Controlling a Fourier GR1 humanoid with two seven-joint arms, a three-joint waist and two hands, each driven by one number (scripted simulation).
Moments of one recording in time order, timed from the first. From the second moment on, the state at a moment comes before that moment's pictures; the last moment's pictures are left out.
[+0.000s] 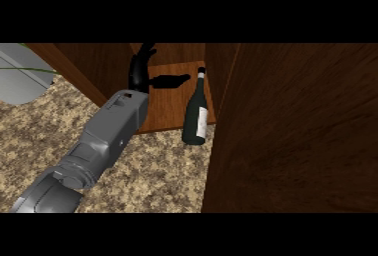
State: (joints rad) left arm -1.16 0.07 -0.14 -0.07 0.39 0.48 -0.55; right arm 0.29 -0.53 0.63 -2.49 -0.02 -0.40 0.02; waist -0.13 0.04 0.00
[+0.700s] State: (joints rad) left arm -1.20 0.06 -0.06 -0.15 0.46 0.24 -0.63; right arm 0.32 -0.54 0.62 -2.50 -0.03 -0.40 0.02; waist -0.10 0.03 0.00
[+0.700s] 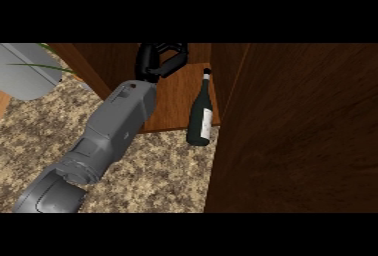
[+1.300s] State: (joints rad) left arm -1.21 0.01 -0.04 -0.18 0.47 0.13 -0.62; right arm 0.36 -0.56 0.56 -2.51 -0.03 -0.40 0.02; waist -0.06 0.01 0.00
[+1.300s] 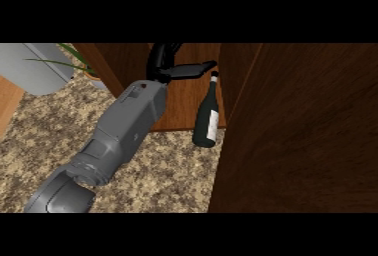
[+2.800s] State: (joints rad) left arm -0.58 0.02 -0.36 -0.90 0.60 0.07 -0.47; right arm 0.42 -0.59 0.54 -2.52 -0.02 -0.45 0.02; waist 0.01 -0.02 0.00
